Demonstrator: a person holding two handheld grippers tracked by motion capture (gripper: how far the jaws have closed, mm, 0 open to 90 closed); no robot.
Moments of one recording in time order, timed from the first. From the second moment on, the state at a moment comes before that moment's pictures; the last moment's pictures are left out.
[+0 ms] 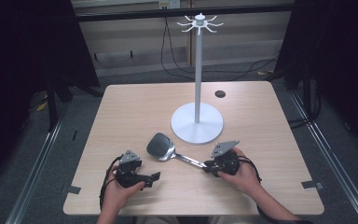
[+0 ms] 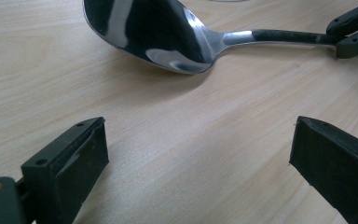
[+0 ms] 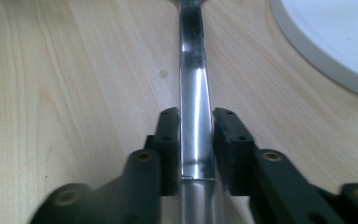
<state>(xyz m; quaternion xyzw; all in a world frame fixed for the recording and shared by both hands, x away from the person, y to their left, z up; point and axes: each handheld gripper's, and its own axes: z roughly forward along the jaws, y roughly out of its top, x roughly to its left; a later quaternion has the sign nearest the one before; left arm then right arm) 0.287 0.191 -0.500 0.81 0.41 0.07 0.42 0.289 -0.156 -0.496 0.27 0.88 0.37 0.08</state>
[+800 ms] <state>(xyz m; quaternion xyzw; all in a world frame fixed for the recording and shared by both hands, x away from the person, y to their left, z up) 0.292 0.177 -0.500 0.82 0.39 0.06 0.41 0.267 -0.159 -0.494 0.29 0.88 0.36 0.07</state>
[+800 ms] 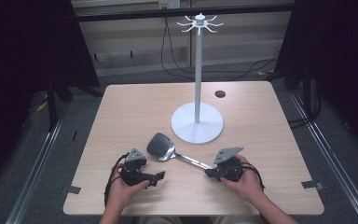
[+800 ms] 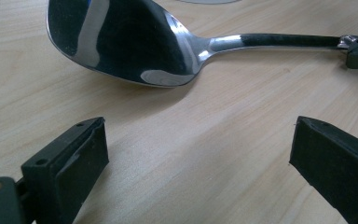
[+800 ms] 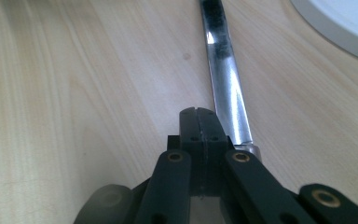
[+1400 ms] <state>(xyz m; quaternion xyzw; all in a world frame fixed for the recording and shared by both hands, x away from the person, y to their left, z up) 0.292 0.176 -0.502 0.82 0.39 0.06 0.41 0.290 -0.189 -0.500 0.36 0.85 0.37 0.11</state>
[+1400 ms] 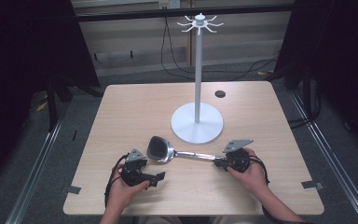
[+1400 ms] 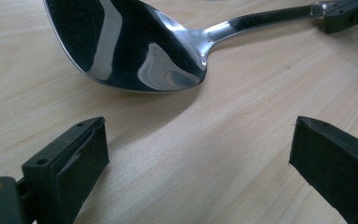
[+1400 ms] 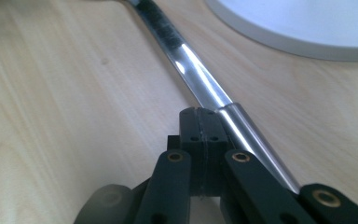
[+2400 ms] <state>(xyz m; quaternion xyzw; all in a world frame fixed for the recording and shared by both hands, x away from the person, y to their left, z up) 0.288 0.173 -0.497 0.83 0.38 0.06 0.41 0.306 -0.214 -0.496 0.41 0.80 0.40 0.15</state>
